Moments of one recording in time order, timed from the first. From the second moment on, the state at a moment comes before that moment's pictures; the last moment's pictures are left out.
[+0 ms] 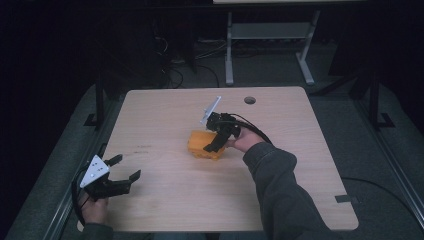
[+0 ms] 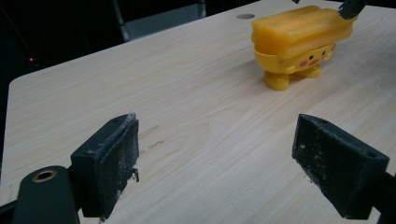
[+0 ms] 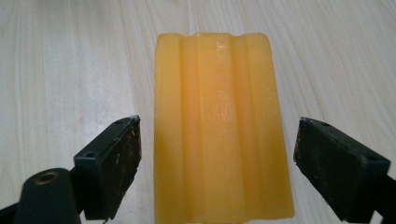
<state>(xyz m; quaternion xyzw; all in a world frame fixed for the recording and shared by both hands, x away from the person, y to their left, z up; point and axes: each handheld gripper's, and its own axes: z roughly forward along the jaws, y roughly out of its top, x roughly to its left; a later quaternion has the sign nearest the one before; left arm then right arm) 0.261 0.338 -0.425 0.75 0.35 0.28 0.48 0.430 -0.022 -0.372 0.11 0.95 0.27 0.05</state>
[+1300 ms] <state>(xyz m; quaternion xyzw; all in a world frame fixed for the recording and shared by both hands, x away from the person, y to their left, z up) 0.262 0.336 -0.425 0.76 0.35 0.28 0.47 0.409 -0.073 -0.365 0.15 0.94 0.30 0.06</state>
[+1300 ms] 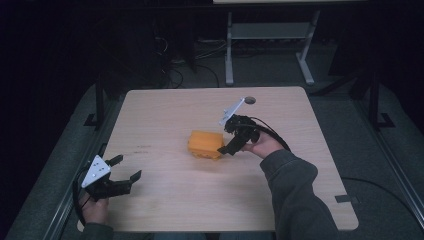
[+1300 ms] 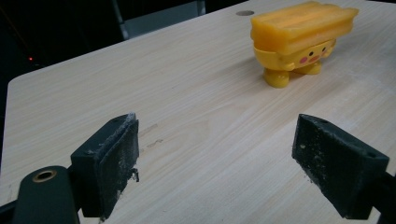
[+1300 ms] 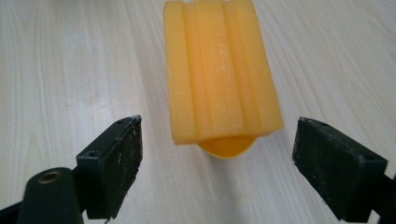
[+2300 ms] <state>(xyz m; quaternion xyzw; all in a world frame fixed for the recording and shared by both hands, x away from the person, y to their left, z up) 0.262 0.335 -0.426 0.76 0.35 0.28 0.47 0.394 -0.107 -0.369 0.17 0.94 0.30 0.06</state>
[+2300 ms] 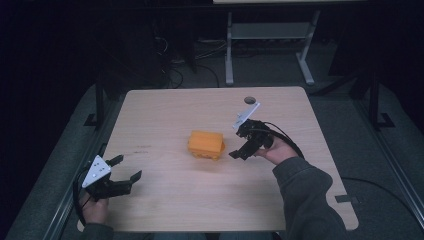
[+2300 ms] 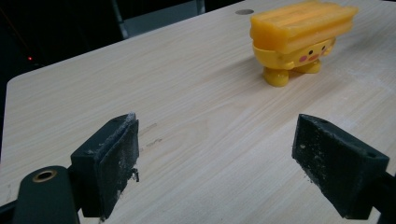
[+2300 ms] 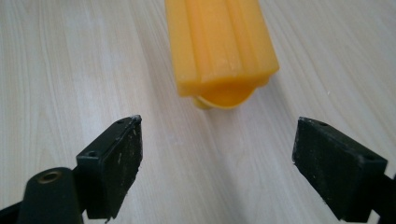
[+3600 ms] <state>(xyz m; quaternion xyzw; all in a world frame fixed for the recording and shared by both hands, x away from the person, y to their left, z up) 0.262 0.334 -0.426 0.76 0.35 0.28 0.46 0.367 -0.158 -0.394 0.22 0.92 0.32 0.05</state>
